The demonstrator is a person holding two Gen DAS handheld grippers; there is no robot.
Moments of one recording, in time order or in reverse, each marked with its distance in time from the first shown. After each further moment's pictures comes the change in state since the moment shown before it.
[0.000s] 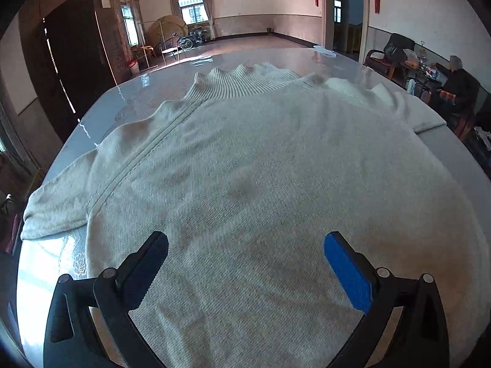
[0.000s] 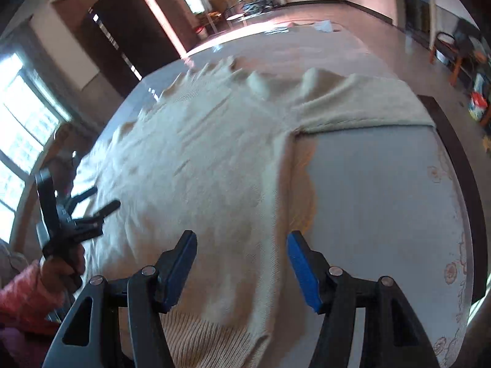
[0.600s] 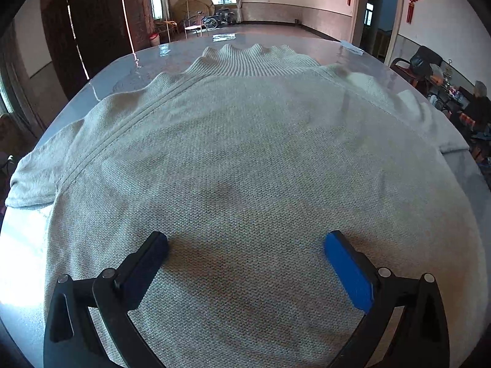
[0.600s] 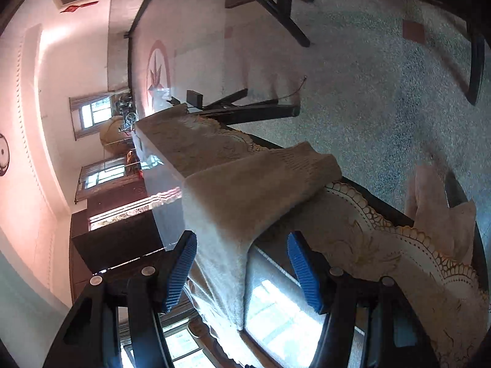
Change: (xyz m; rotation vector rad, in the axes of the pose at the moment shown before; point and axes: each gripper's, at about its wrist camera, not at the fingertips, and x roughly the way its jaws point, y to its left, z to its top) left arm 0.043 -0.014 0.009 -0.146 0.067 0.041; right arm 0.040 -0.368 0.065 1.237 -0.004 0.368
